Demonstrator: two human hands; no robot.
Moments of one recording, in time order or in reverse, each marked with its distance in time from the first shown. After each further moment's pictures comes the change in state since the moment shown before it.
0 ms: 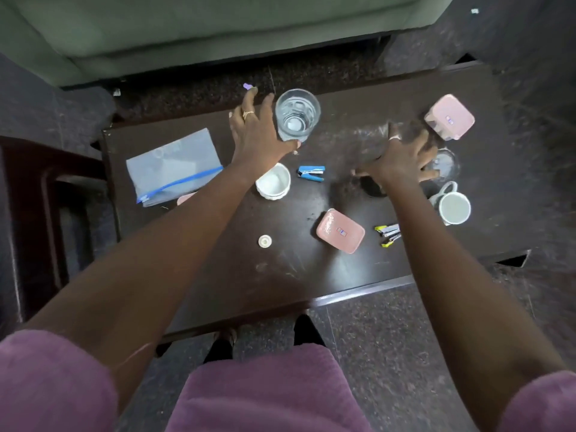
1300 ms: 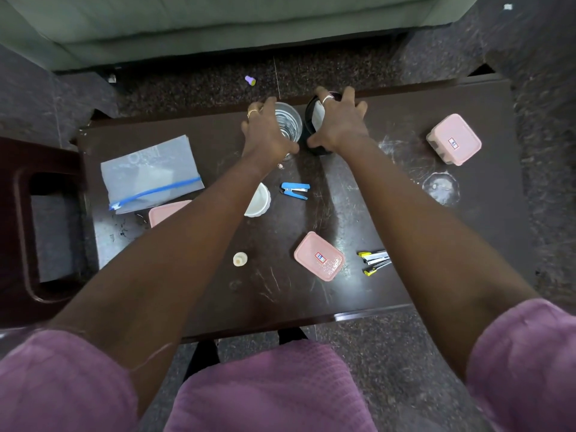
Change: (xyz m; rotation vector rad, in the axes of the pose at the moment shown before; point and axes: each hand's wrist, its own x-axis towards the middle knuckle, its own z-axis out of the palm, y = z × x) left_hand 0.055 0.043 0.033 -0.149 -0.125 -0.280; right_hand 0.080 -0.094 -0.003 -0.060 -0.134 -0.510
